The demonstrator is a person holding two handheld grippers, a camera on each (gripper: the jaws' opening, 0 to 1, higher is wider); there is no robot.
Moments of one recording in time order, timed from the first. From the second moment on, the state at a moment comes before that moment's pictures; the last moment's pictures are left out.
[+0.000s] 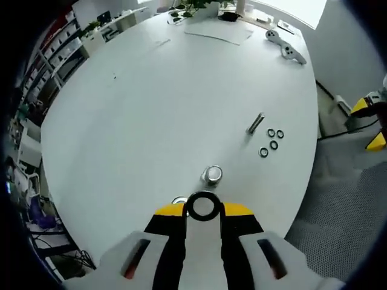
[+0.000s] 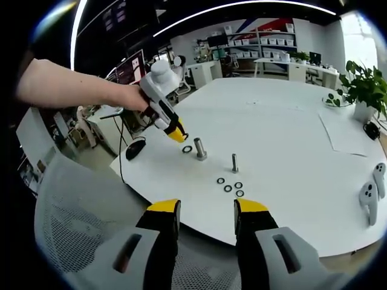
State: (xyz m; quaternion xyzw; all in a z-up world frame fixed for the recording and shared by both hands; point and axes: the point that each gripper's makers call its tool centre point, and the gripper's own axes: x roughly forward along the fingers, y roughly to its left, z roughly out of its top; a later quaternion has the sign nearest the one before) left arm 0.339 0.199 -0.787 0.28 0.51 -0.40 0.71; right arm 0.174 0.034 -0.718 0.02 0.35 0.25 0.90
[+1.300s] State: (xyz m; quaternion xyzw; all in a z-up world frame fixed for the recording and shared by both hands) left arm 0.347 0.163 -0.810 0.32 0.51 -0.42 0.67; right arm 0.177 0.030 -0.718 0.02 0.35 0.24 0.91
